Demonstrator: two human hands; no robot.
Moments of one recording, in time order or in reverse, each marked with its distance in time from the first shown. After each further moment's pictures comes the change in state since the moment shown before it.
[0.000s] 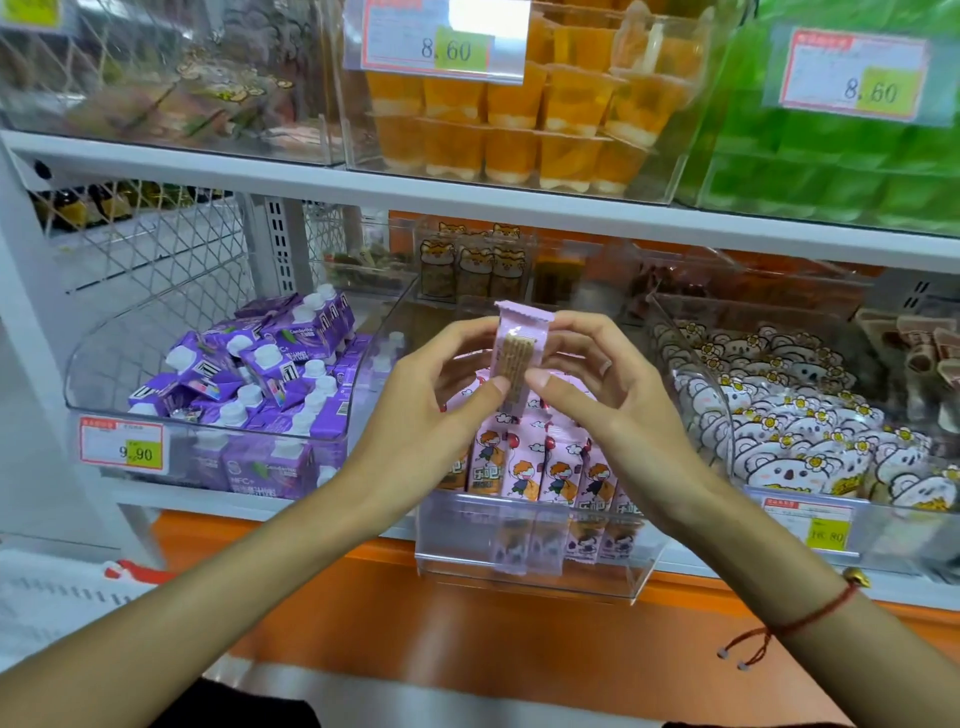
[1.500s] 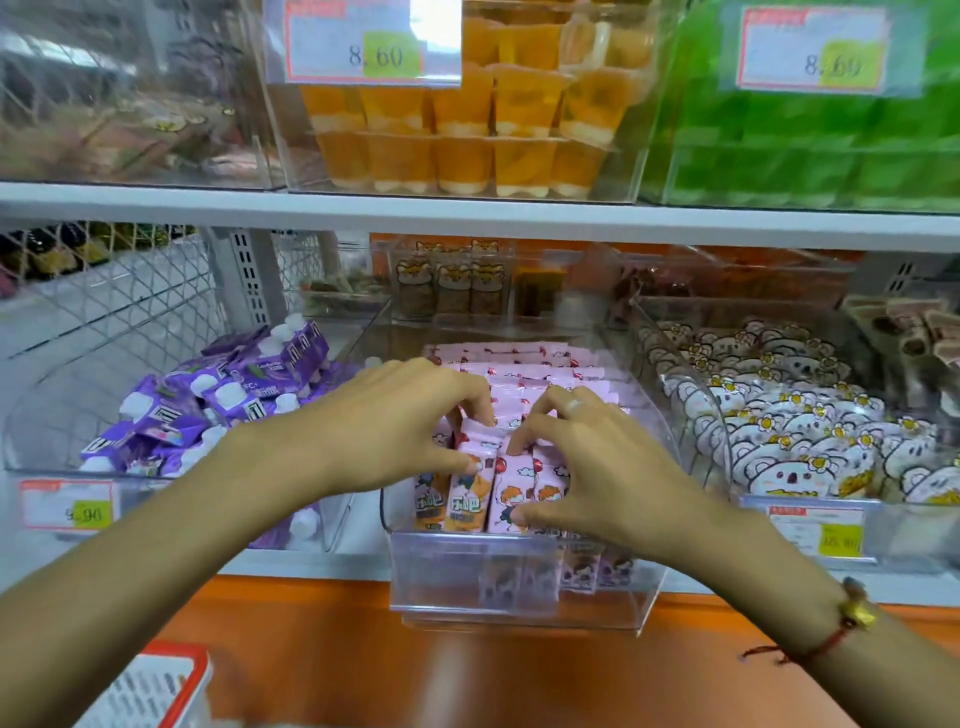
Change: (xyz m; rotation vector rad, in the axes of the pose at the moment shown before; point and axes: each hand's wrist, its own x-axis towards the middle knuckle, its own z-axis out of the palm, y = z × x) left_hand 0.049 0.000 -0.020 1.059 -0.540 0.098; right_hand 0.006 0.030 -0.020 -1.236 -0.283 -0.048
